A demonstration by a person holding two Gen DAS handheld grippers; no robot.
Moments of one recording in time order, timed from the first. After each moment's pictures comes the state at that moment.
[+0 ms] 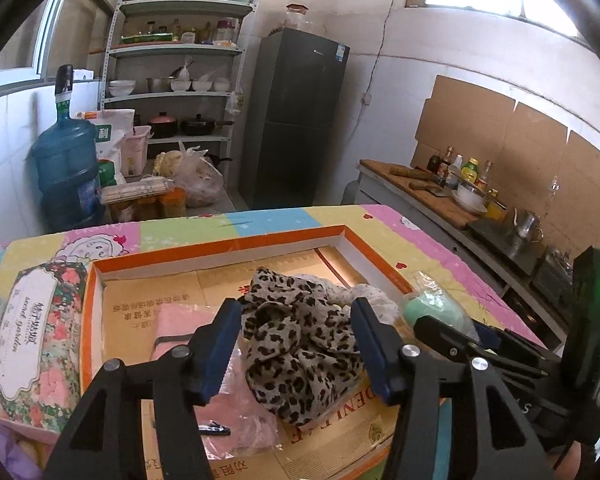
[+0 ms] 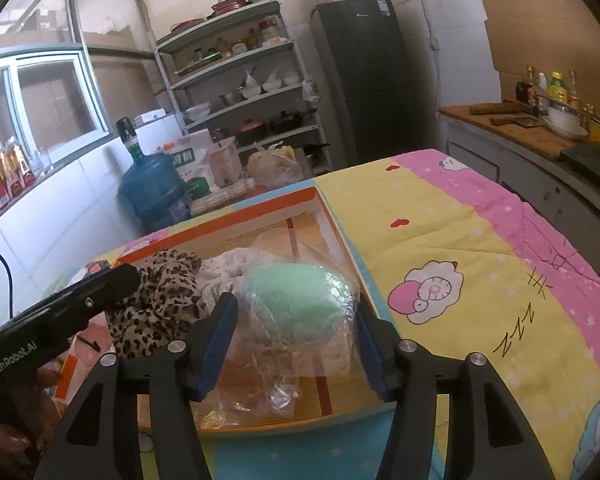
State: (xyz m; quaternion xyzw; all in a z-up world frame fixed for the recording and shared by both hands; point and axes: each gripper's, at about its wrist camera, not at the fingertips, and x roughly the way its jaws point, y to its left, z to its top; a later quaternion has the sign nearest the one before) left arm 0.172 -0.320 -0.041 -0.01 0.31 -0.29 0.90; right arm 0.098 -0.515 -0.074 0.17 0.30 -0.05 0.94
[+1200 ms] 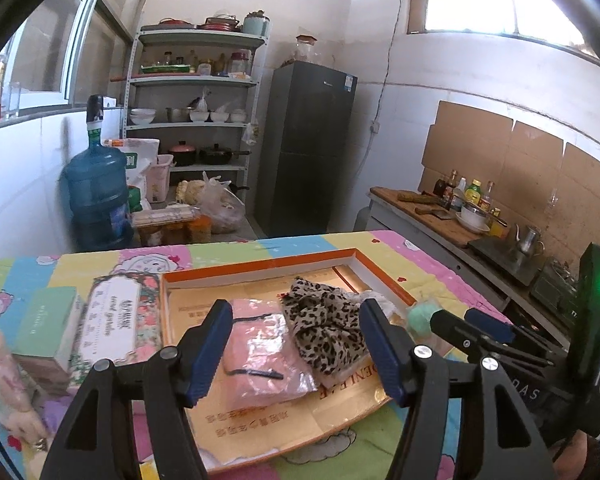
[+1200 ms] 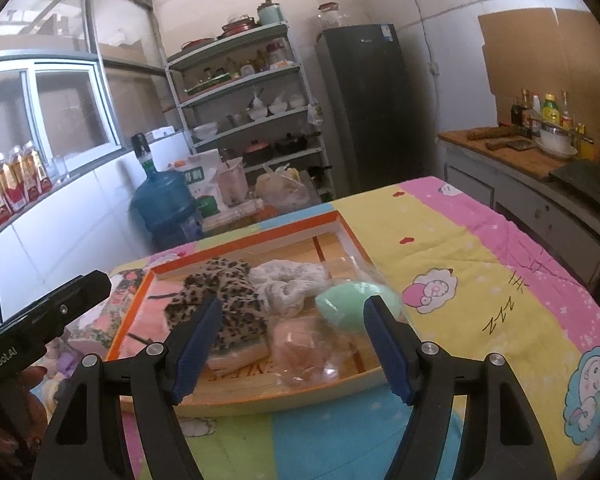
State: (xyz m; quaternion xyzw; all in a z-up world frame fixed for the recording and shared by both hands) left arm 0.112 -0.258 0.002 -0.01 0.26 -0.27 0.93; right arm 0.050 -0.464 -0.031 0.15 0.26 -0.06 0.95
